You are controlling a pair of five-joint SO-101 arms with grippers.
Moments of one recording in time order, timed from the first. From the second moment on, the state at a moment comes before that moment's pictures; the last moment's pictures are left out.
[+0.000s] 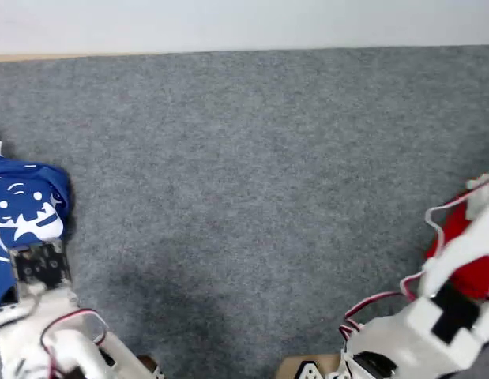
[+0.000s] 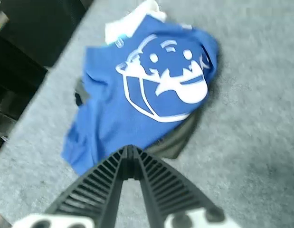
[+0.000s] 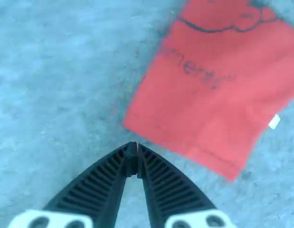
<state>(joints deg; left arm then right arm) -50.4 -95.5 53.4 93.8 -24.0 37.3 3.8 -19.3 100.0 30.5</state>
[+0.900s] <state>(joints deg) -47.1 -3.4 13.3 77.0 -26.9 25.3 -37.1 30.5 100.2 17.4</state>
